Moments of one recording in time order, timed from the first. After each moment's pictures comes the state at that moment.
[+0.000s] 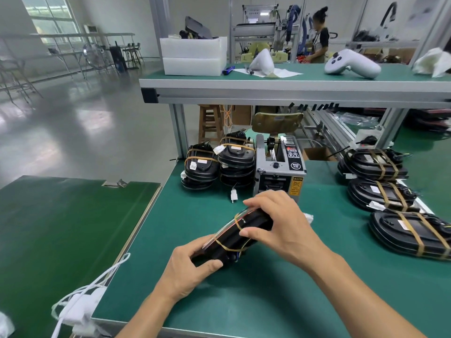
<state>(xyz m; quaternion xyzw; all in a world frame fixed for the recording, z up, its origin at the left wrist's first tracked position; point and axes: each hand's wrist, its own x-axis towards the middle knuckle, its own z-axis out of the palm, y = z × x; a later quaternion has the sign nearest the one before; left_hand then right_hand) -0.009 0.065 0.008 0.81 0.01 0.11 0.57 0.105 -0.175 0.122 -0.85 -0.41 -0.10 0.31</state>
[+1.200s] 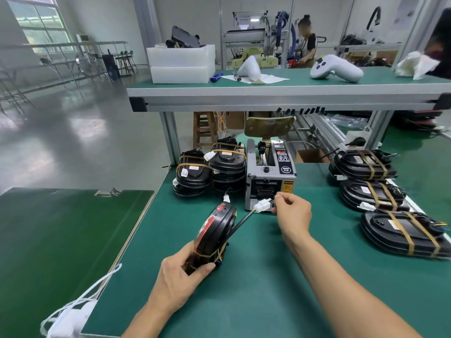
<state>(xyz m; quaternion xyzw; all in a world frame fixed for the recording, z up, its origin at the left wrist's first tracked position) -0.011 0.059 0.004 0.84 0.02 0.20 0.50 0.171 -0.164 0.084 -0.77 0.11 -0.05 0.62</state>
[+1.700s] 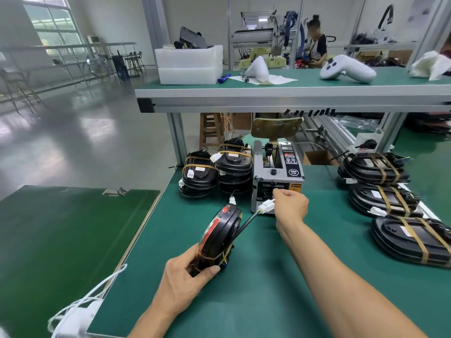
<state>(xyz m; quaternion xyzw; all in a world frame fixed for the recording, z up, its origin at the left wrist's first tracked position) -0.011 0.058 0.008 0.83 0.02 0.21 0.52 0.200 -0.130 0.087 -0.71 0.20 -0.05 0.68</state>
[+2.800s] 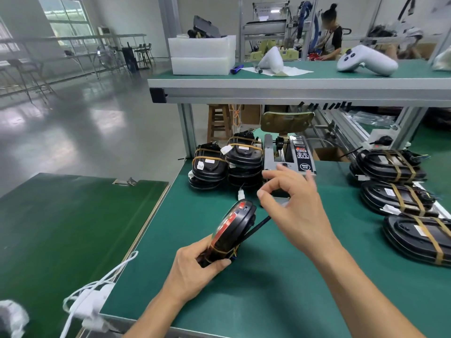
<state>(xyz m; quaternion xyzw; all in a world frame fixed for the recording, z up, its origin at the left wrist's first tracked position) -0.009 0.062 0.002 0.84 0.00 0.20 0.50 0.099 -0.163 0.158 -0.82 -0.31 -0.14 0.46</state>
